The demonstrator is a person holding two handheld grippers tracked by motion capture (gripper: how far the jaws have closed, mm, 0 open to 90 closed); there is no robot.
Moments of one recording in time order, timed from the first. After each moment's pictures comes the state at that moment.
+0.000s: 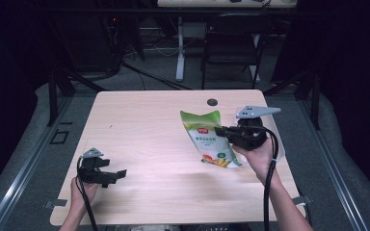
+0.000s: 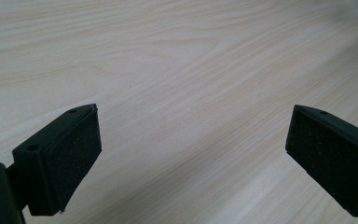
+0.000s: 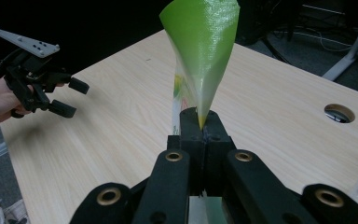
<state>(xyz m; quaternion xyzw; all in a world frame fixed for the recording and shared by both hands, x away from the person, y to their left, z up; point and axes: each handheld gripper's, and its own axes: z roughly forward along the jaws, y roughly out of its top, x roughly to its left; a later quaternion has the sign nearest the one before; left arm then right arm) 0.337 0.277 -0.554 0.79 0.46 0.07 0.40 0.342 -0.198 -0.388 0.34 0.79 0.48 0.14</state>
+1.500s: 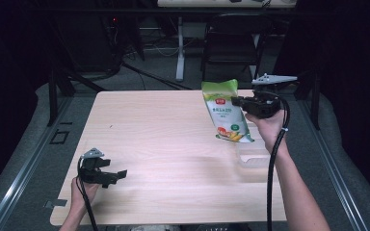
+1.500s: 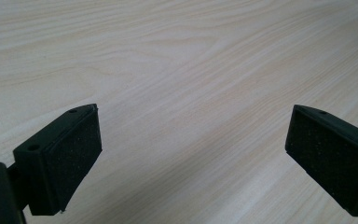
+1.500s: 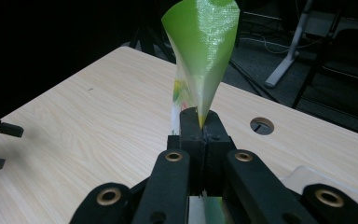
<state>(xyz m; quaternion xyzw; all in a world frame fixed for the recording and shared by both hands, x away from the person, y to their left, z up) 0.336 0.276 -0.554 0.79 0.46 0.07 0.40 0.401 -0.233 -0.349 0.41 0.76 0.47 0.20</state>
